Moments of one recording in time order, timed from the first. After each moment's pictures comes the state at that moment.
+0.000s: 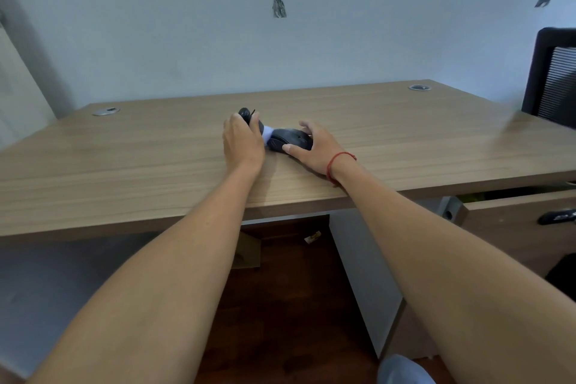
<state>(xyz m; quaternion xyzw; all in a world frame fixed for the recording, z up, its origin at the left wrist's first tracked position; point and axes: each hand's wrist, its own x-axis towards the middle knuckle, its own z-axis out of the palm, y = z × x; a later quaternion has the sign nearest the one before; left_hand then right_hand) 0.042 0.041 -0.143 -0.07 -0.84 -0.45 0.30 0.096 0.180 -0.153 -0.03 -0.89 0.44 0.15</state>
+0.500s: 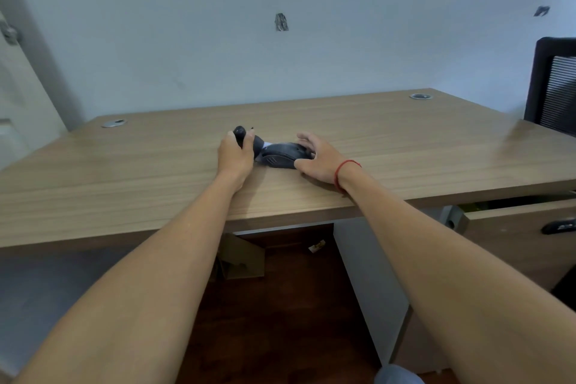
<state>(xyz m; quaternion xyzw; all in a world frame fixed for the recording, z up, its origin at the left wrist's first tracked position) 0.030 0.020 -0.148 -0.05 -0.82 -0.54 0.18 0.093 0.188 -0.152 -0.01 -0.88 0.47 0.06</state>
